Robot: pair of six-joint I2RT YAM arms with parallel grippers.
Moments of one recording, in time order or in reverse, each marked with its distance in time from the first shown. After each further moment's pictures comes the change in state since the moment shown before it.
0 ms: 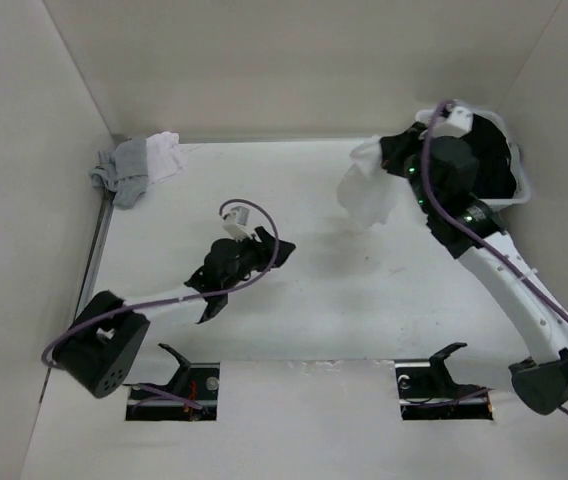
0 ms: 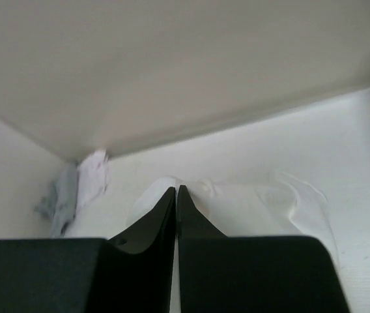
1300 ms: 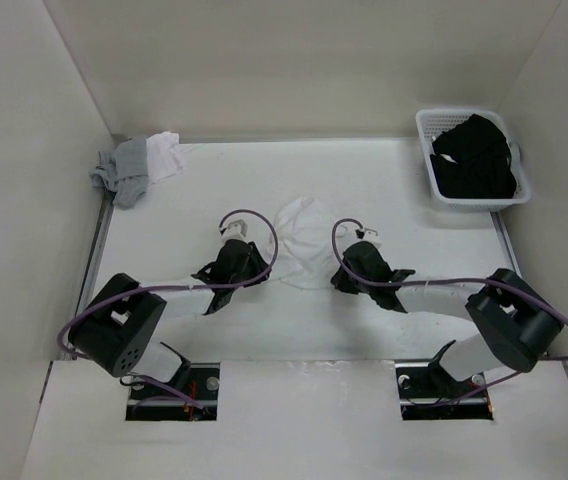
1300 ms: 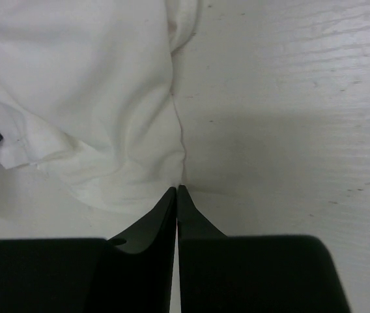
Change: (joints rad) left arm 0.041 0.098 0.032 -0.357 -0.172 0.046; right arm 0.306 0.293 -0.778 0.323 -0.149 0.323
